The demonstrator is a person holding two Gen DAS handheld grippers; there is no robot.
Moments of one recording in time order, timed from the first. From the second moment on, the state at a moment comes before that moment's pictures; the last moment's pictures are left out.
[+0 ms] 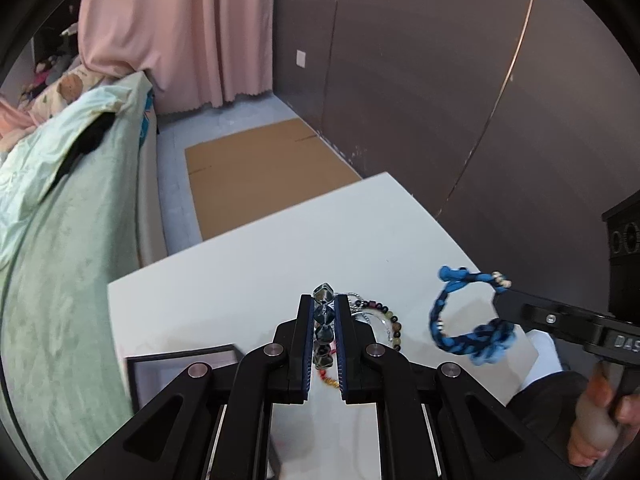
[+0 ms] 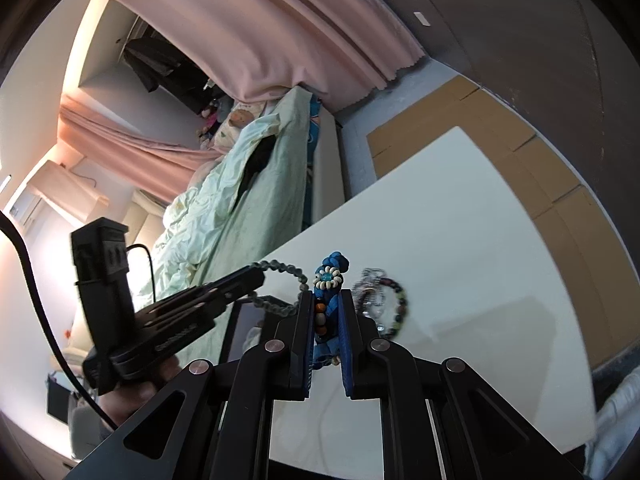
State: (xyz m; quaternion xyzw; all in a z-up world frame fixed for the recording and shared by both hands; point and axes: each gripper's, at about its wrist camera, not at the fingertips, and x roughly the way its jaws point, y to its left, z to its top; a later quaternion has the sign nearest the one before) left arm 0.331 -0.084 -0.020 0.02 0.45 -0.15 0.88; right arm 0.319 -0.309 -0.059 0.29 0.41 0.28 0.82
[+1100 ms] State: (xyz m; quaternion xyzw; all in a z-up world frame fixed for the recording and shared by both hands) left arm 0.287 0.034 -0.015 -0.03 0.48 -0.07 0.88; right arm 0.307 -0.200 -0.043 0.24 0.40 0.36 0.81
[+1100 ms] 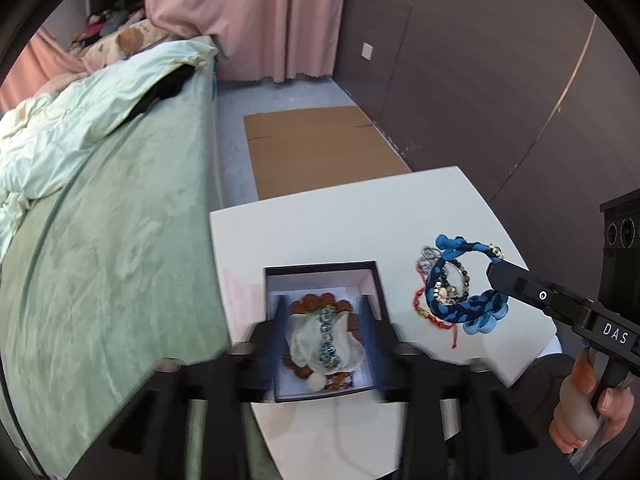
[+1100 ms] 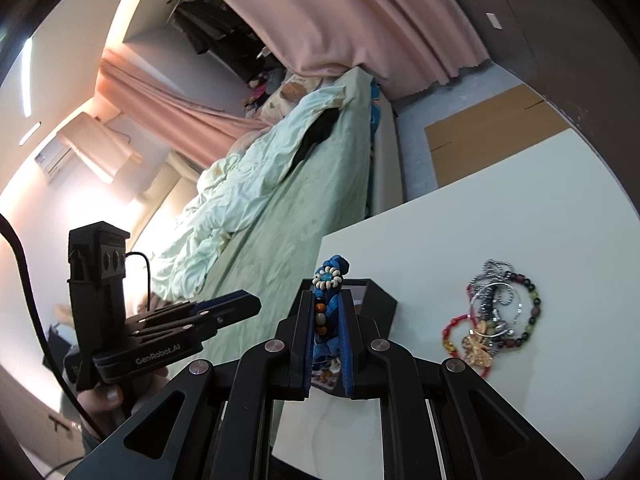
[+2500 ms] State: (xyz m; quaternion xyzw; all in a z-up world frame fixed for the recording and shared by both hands) left arm 0.271 0.012 0.000 -0.07 0.44 -0.09 0.89; right arm 0.308 -0.268 -0.050 0.26 0.42 0.29 0.82
